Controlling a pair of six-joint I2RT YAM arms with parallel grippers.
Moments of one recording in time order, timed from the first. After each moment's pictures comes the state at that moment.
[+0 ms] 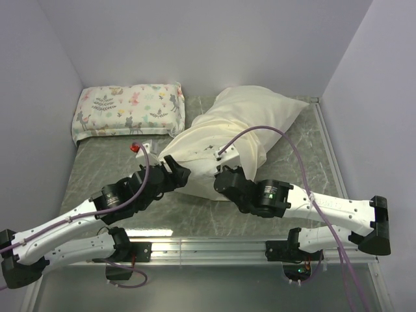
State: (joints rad) left arm -1.04 0.82 0.84 -0.49 -0.55 -0.97; right arm 1.26 1.17 1.07 -0.63 0.79 0.43
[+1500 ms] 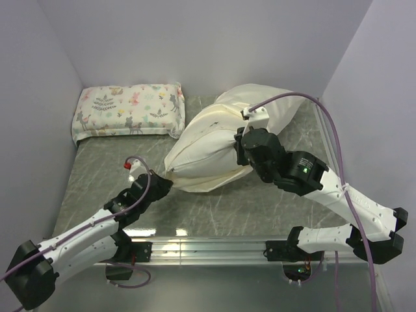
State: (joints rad) left arm -0.71 0.80 0.35 -0.11 -0.37 -1.07; right arm 1.03 1.16 1.46 -0.82 0.66 0.41
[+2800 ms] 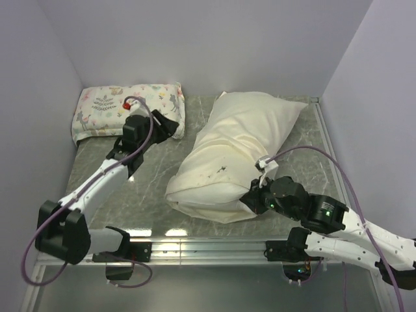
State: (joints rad) left arm -0.35 1.23 0.88 0.09 -0.01 -0.77; right arm 1.08 0.63 0.80 -0.72 0.23 0.53
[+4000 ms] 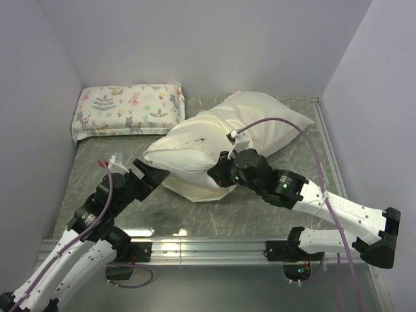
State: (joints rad) left arm -0.57 0.46 0.62 -0.55 -0.12 -1.13; right arm 1.06 1.07 1.03 -0.43 0.27 0.65
